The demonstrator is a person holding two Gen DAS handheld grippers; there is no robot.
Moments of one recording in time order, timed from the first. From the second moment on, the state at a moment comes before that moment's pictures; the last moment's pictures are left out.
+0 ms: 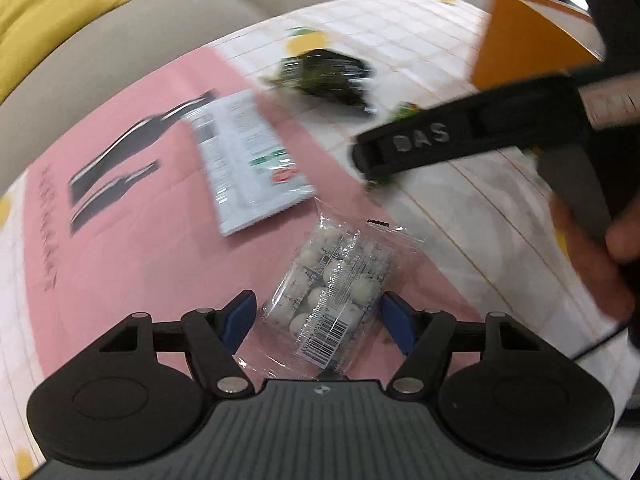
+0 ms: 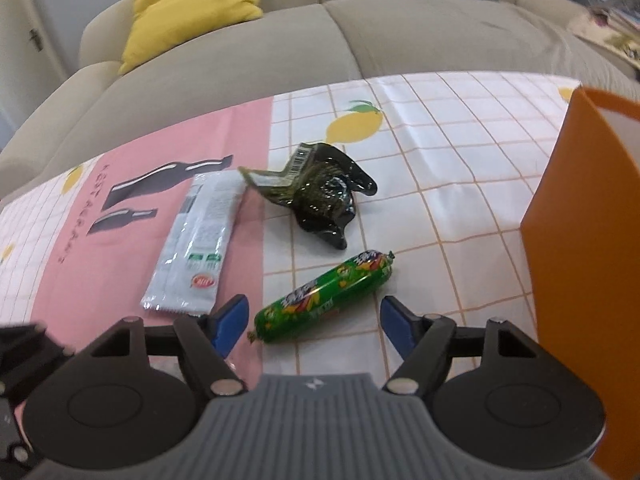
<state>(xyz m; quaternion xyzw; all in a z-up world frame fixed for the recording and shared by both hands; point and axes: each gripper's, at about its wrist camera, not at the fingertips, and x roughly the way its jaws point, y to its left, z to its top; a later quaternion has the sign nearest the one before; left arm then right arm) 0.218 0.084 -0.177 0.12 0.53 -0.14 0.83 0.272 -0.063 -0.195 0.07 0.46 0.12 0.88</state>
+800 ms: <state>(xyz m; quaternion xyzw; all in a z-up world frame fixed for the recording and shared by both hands) 0.211 0.078 -0.182 0.07 0.51 -0.11 0.85 0.209 -0.086 -0.192 -0.04 0.47 0.16 0.87</state>
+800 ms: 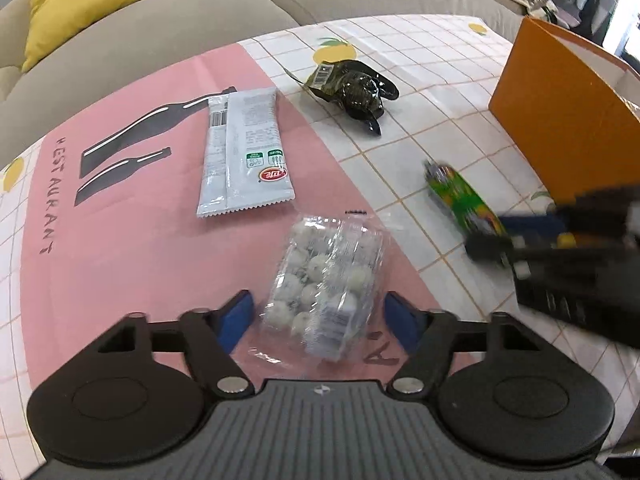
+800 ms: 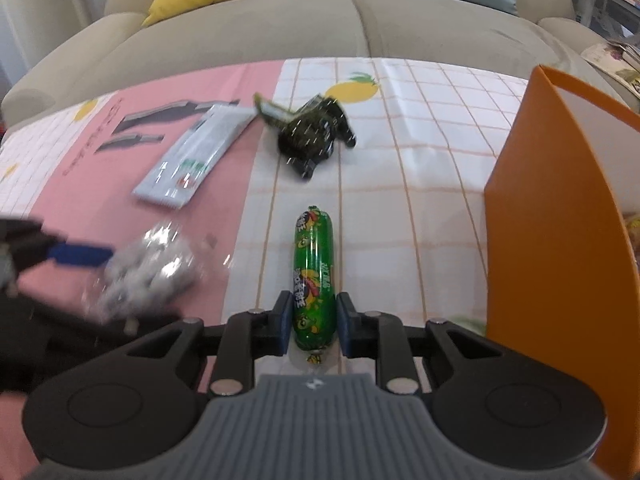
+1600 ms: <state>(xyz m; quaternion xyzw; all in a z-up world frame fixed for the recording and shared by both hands) 0.110 0.064 -0.144 -0.16 0.52 -0.05 0.84 0.115 -0.145 -0.177 0.07 0.55 0.17 0.82</state>
